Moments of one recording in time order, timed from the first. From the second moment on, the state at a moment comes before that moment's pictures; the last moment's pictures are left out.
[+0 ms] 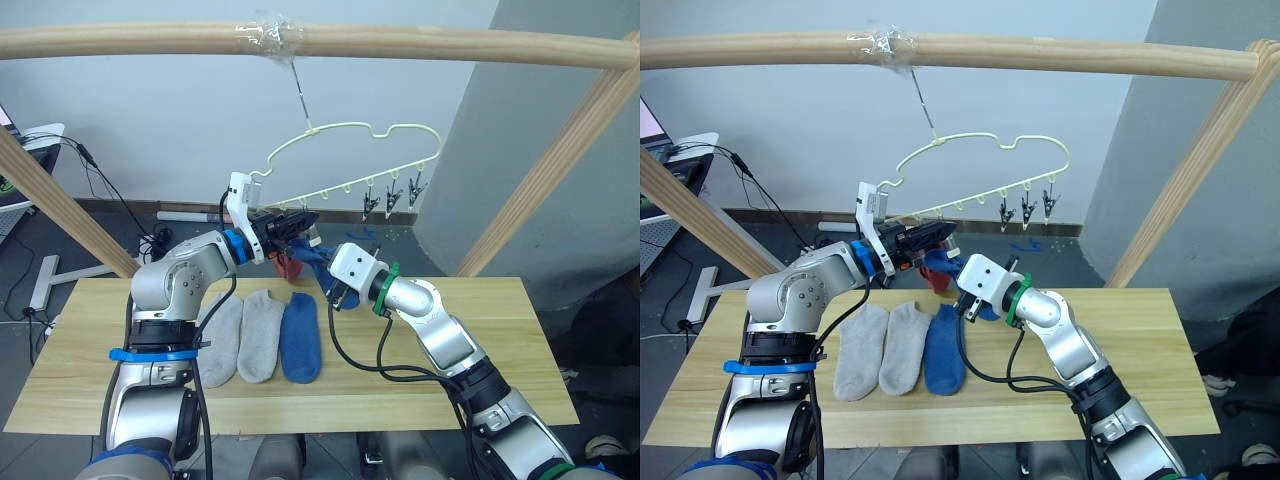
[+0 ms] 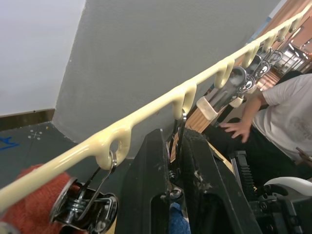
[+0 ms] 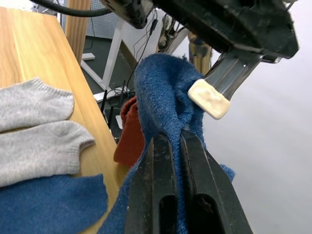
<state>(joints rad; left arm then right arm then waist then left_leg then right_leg) -0.65 0.41 0.14 0.13 -0.63 0.80 -0.75 -0.49 -0.15 0.39 0.06 -0.21 0.11 0.52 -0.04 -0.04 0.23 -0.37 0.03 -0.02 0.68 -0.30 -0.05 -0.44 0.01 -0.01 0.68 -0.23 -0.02</state>
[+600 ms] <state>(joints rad) -0.57 0.48 0.12 0.06 -0.64 0.82 -0.82 -0.51 -0.15 0.38 0.07 -0.21 0.10 0.52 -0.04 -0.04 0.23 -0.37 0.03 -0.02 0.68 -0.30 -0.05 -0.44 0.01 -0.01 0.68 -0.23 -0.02</state>
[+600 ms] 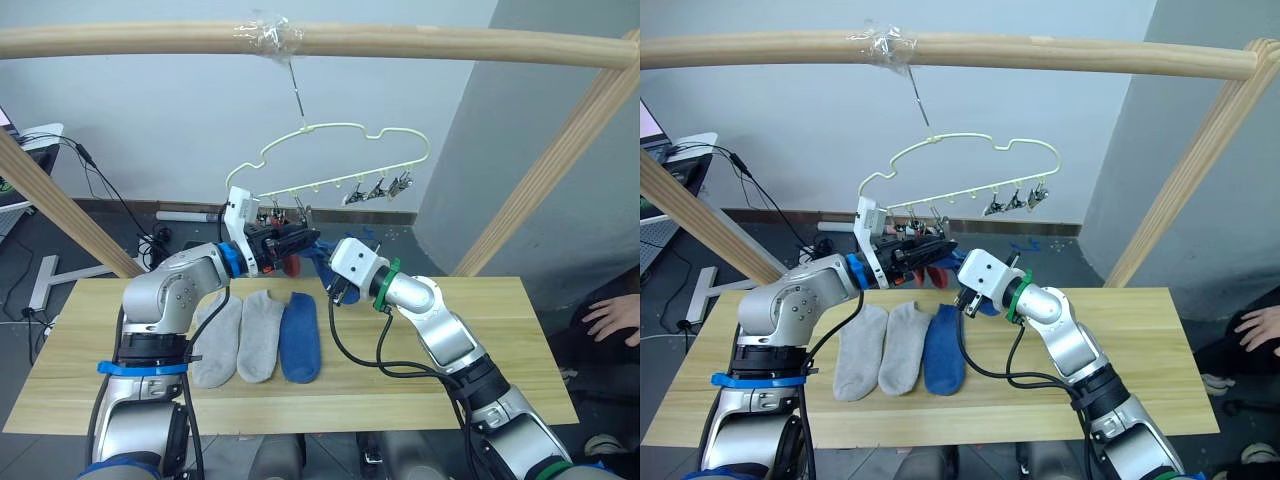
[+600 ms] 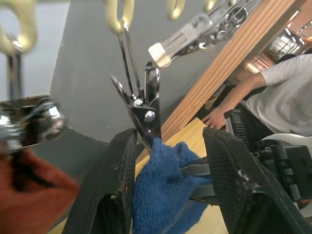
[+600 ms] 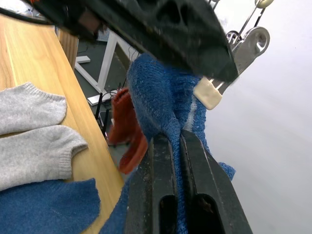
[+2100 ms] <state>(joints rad) -0.42 0.54 0.01 -0.08 -0.41 0.31 -0.91 -0.65 0.02 0.12 -0.10 -0.08 0.66 0.24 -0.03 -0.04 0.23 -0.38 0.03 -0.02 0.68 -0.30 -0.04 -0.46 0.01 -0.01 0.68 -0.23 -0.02</state>
